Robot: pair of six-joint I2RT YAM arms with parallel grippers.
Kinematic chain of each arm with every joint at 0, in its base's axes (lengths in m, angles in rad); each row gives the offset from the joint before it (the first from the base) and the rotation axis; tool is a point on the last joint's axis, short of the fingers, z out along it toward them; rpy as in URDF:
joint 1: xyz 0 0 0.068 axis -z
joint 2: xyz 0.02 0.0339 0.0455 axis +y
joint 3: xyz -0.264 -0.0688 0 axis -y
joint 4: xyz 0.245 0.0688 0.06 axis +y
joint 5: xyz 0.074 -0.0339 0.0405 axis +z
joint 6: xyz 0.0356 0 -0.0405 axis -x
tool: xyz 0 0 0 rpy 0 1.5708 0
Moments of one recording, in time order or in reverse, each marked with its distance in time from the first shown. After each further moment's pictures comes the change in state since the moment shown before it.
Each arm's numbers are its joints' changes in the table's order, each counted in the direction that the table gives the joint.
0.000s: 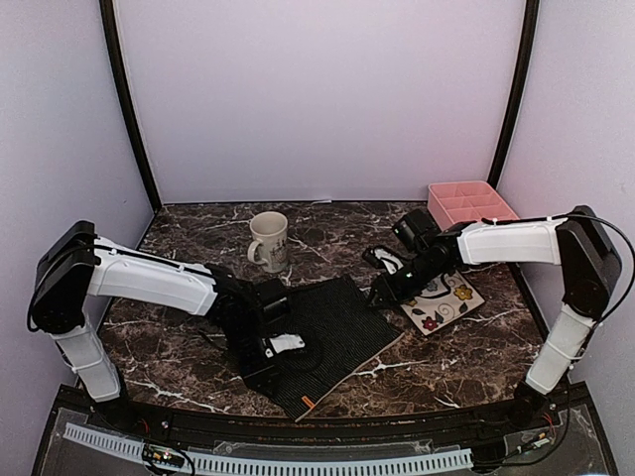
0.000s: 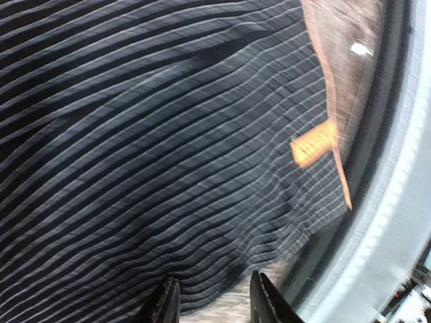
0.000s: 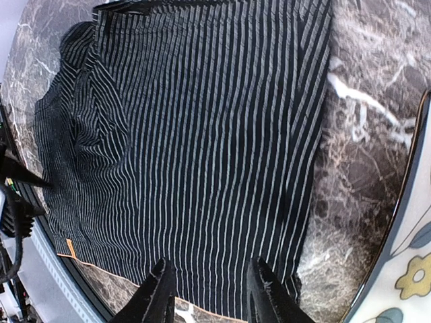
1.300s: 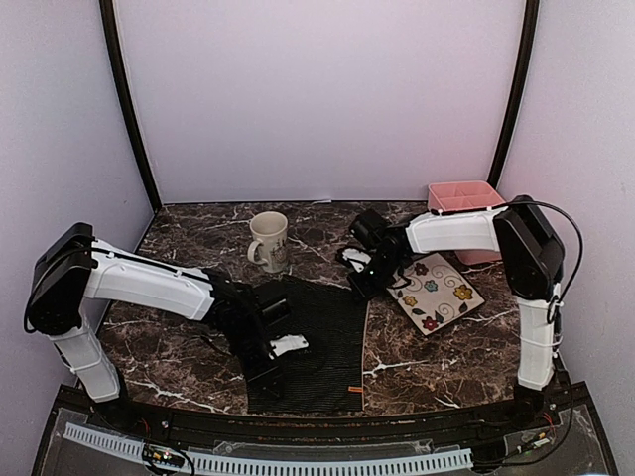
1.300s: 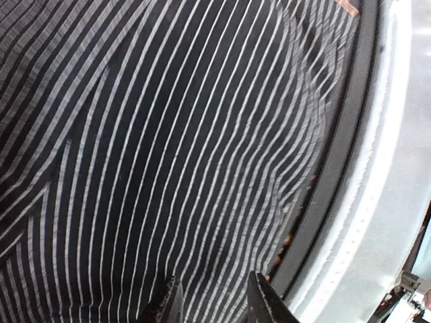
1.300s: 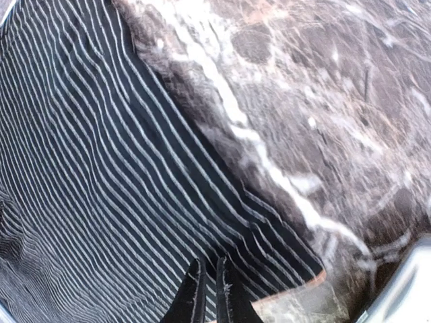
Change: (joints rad) left arm 0.032 -0.017 -0.037 -0.088 -0.082 0.051; right arm -0.076 0.343 0.372 0.152 -0.272 0.080
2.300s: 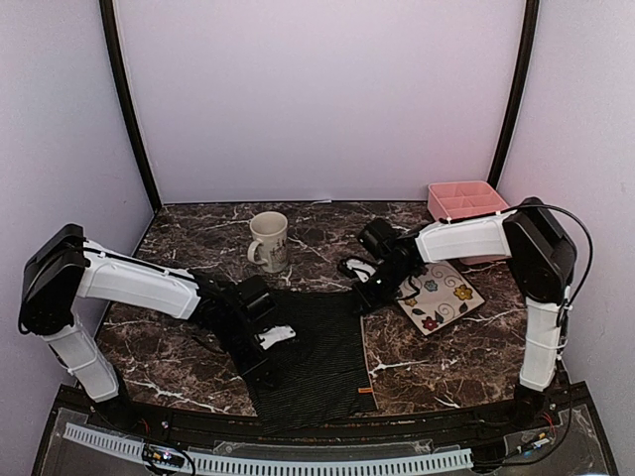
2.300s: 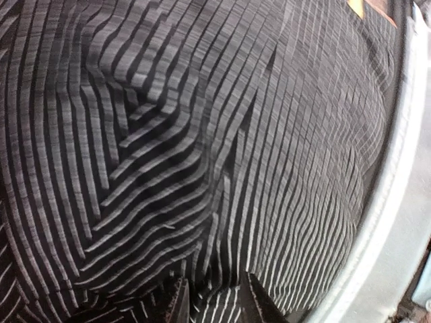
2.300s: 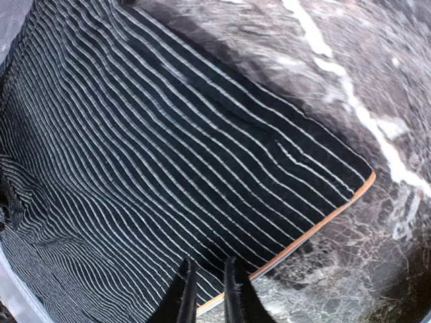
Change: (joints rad) left arm -0.082 -0.058 -0.108 -0.124 0.017 0.039; right arm -0.003 -0.077 -0.153 -0.084 0.159 -0.027
